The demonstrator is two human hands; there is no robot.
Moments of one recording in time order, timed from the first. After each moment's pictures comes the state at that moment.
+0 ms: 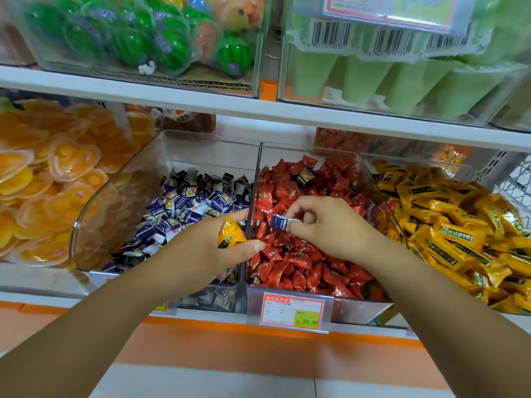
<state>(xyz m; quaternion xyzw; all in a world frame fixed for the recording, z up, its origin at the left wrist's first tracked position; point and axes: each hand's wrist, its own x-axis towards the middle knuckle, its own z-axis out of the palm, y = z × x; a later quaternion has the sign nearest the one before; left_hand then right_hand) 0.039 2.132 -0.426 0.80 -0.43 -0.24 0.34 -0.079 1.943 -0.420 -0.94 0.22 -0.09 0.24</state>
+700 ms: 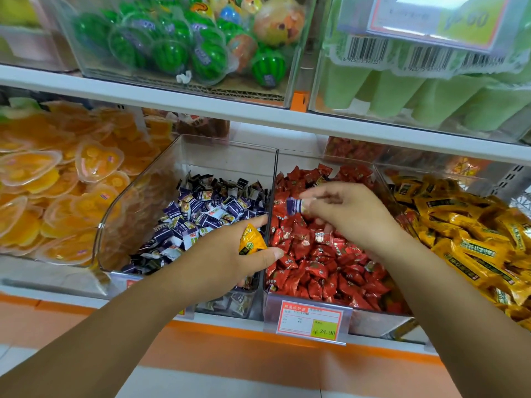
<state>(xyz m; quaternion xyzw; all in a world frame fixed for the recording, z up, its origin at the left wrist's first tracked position) 0.039 2.134 -0.427 0.79 -0.42 -0.27 0.36 -0.067 1.947 -0.401 -0.84 0.24 -0.19 0.45</state>
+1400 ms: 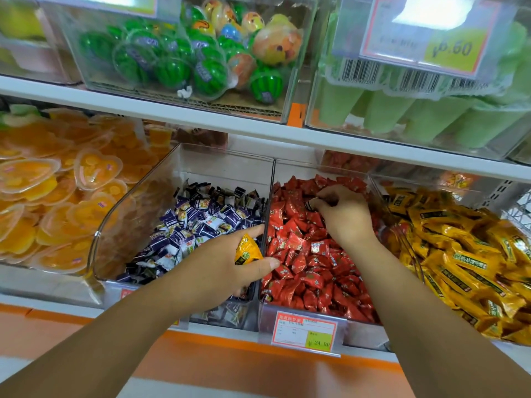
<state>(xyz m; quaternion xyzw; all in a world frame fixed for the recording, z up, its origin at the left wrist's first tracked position) 0.038 2.134 -0.426 0.78 -0.42 -0.29 0.36 -0.034 1.899 -0.443 -0.85 0.36 -0.30 0.25</state>
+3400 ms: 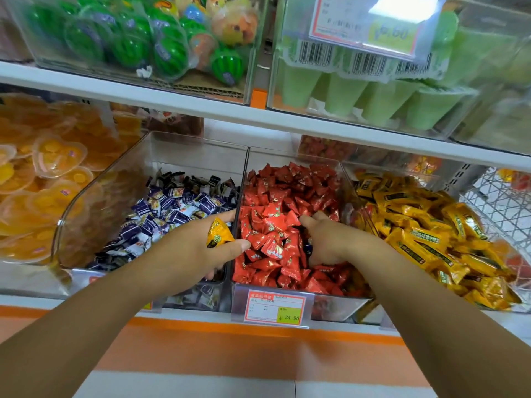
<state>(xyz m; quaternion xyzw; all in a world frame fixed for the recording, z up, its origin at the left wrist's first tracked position) 0.034 2.135 -0.421 0.82 -0.41 -0.23 0.32 -0.083 1.921 -0.426 -0.92 0.32 0.23 0.06</state>
